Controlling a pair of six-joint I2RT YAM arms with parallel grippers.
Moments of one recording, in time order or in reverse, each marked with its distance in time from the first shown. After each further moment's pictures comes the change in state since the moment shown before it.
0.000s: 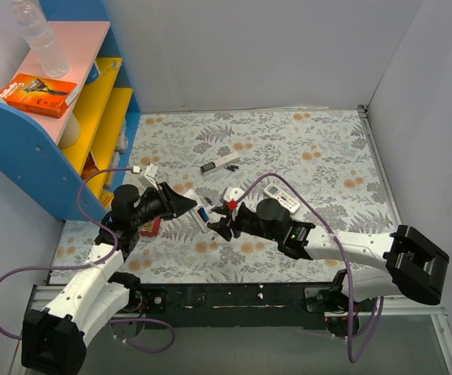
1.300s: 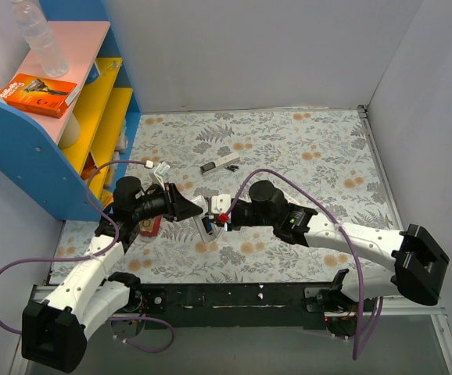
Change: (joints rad) left arm 0.000 0.074 0.099 -0.096 0.259 0.126; right arm -0.046 -0.013 0.212 -0.327 -0.304 -0.459
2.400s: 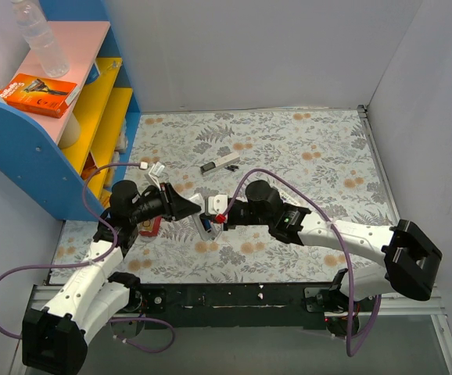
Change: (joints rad) left arm 0.008 -0.051 -0.038 0.072 -0.019 -0.074; right arm 0.000 0.066 0.016 0.059 -0.026 -0.023
